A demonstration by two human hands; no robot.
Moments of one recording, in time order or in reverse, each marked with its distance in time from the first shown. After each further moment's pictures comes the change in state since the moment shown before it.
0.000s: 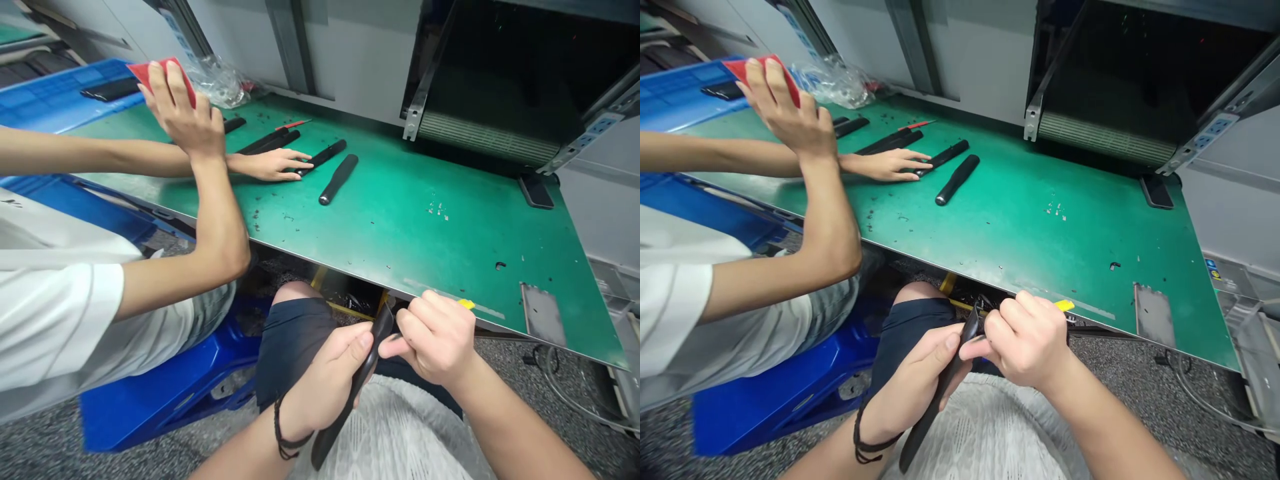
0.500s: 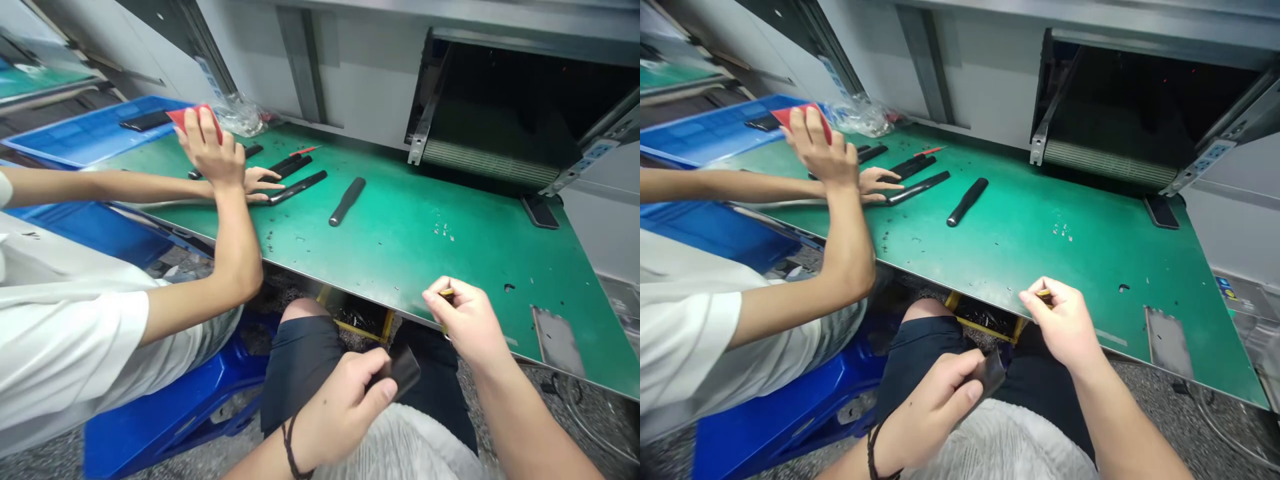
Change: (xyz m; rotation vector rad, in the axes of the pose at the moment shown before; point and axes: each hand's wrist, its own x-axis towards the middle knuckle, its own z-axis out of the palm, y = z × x) left_hand 0.007 0.003 -0.014 0.413 -0.085 0.185; right_hand 0.021 0.041 -0.006 0.630 -0.104 0.839
